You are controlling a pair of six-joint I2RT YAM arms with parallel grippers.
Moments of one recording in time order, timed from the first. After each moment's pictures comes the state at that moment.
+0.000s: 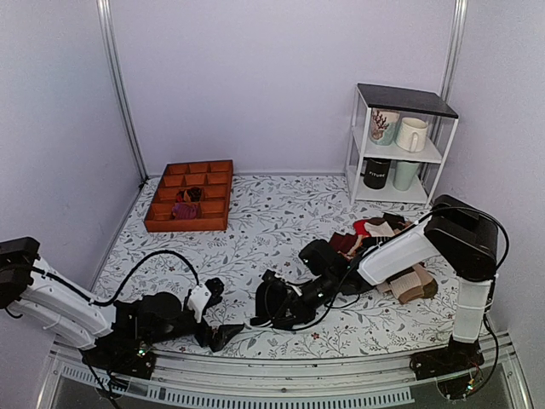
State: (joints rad) left arm -1.29 1.24 0.12 0.64 -0.31 -0.28; right arm 0.99 1.96 0.92 0.14 -0.70 0.12
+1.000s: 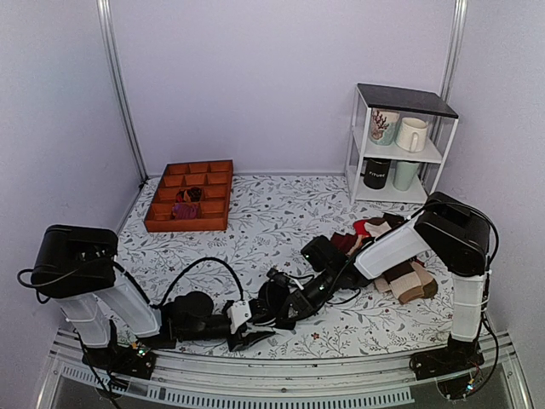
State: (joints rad) left arm -1.27 1.78 0.29 1.13 -0.05 0.13; right arm 0.93 2.03 0.97 0.07 -0.87 0.31
